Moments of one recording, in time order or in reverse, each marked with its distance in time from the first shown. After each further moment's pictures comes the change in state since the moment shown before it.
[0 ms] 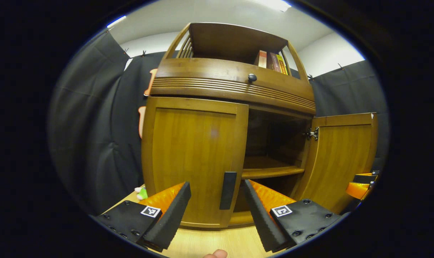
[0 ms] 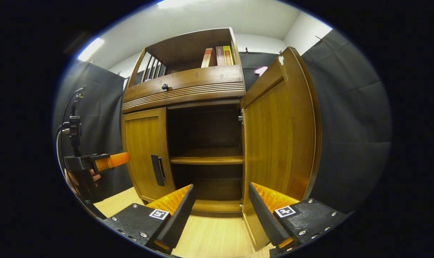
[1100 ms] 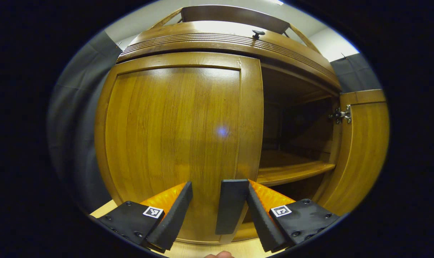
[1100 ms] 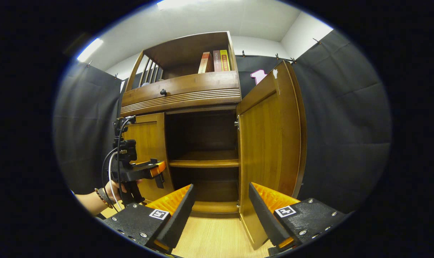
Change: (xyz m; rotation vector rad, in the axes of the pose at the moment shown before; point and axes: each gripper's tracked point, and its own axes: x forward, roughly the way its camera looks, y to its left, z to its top) left arm 0.125 0.000 -0.051 0.027 0.020 0.030; right arm -0.012 -0.001 0.014 0.012 -0.020 -0.022
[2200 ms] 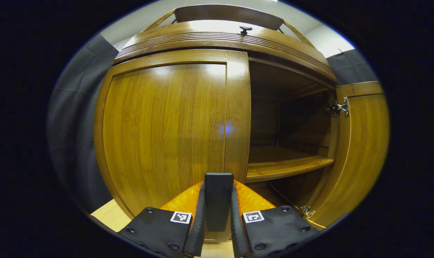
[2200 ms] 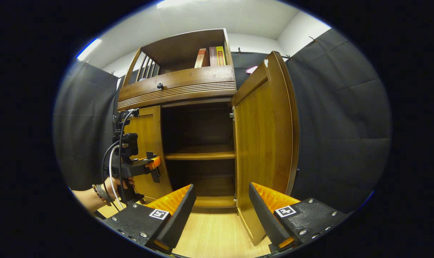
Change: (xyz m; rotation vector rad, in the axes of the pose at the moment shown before) left arm -0.003 -0.018 -0.008 0.043 0.014 0.014; right arm -0.013 -0.006 -0.025 0.008 0.024 -0.041
